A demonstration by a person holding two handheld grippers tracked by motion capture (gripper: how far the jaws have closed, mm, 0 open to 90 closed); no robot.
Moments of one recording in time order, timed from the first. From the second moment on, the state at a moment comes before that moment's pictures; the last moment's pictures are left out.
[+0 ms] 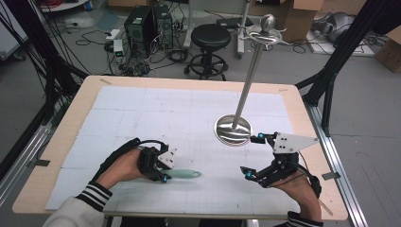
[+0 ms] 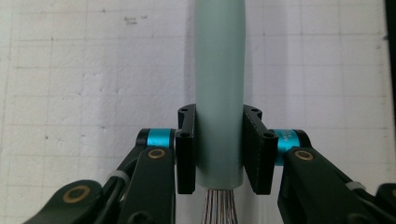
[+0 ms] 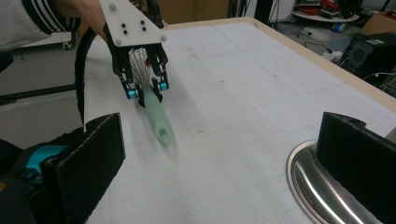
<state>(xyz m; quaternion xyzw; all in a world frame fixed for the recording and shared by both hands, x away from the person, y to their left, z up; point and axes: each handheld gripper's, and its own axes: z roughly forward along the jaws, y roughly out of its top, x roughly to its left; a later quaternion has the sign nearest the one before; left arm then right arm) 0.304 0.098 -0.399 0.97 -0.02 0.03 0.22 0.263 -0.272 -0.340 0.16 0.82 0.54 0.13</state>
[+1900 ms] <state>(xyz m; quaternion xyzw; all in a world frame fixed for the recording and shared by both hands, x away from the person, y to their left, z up) 0.291 0.130 -0.272 0.85 -0.04 0.02 0.53 0.269 -0.275 -0.341 0.17 0.81 0.54 0.12</state>
